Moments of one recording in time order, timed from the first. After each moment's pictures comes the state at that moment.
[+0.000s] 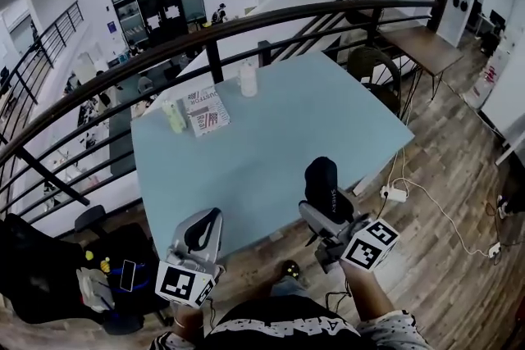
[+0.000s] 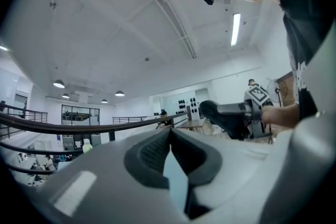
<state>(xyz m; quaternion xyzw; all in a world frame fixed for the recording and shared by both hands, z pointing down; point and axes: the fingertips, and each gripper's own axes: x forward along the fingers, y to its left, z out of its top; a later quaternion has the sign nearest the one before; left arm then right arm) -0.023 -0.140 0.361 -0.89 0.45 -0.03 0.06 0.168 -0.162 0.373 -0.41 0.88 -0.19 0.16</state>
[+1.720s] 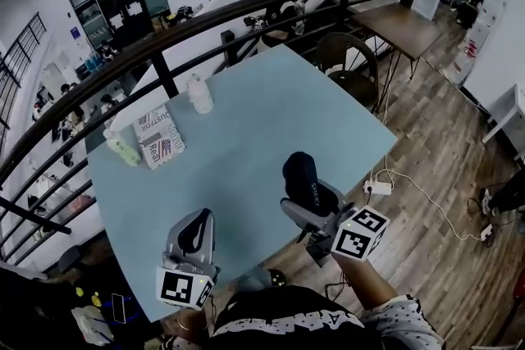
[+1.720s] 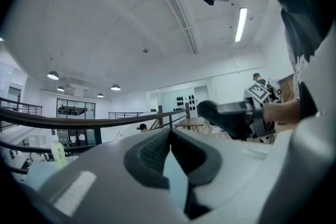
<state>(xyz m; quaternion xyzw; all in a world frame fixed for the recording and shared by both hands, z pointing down) 0.093 -0.325 0.389 -0.90 0.43 -0.03 0.04 0.268 -0.335 0.402 -0.42 0.87 -0.23 0.12</state>
